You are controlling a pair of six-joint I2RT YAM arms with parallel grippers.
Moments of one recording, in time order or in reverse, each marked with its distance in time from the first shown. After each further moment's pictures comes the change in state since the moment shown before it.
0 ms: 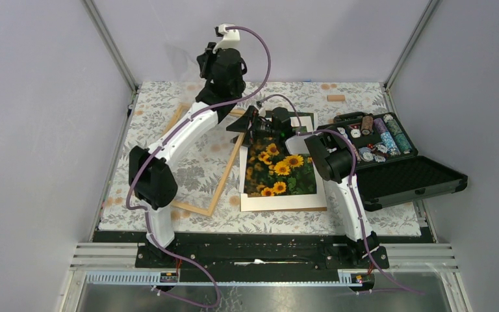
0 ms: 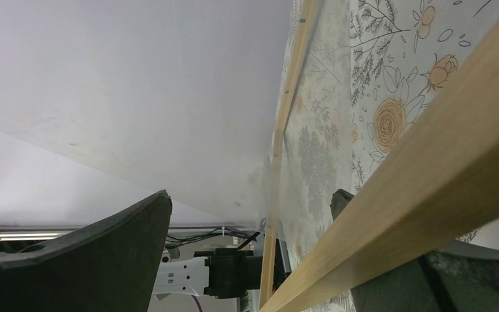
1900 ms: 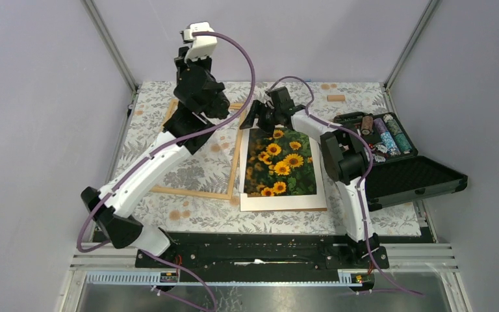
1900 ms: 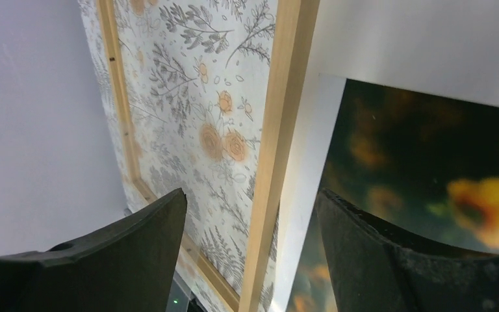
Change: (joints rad) left arm -0.188 -0.406 -0.179 0.183 -0.161 0.191; right arm -0.047 -0.124 0.321 -1.161 0.369 -0.633
